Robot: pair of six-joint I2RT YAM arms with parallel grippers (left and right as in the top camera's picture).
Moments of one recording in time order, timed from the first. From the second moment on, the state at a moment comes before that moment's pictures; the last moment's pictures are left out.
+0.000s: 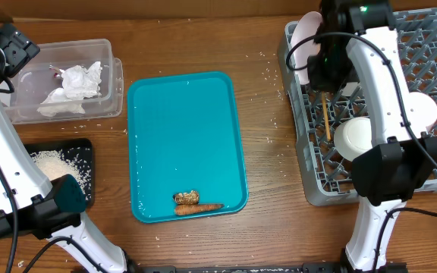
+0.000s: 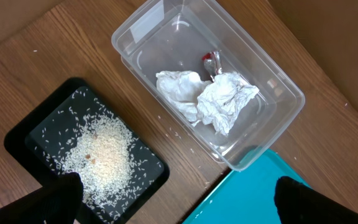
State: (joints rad) left arm 0.37 2.01 2.64 -1.69 -0.15 -0.51; right arm 0.14 2.14 2.24 -1.64 0.02 0.08
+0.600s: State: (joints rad) left arm 0.37 2.01 2.64 -1.69 -0.15 -0.51; right arm 0.14 2.14 2.14 -1.62 -0.08 -0.06
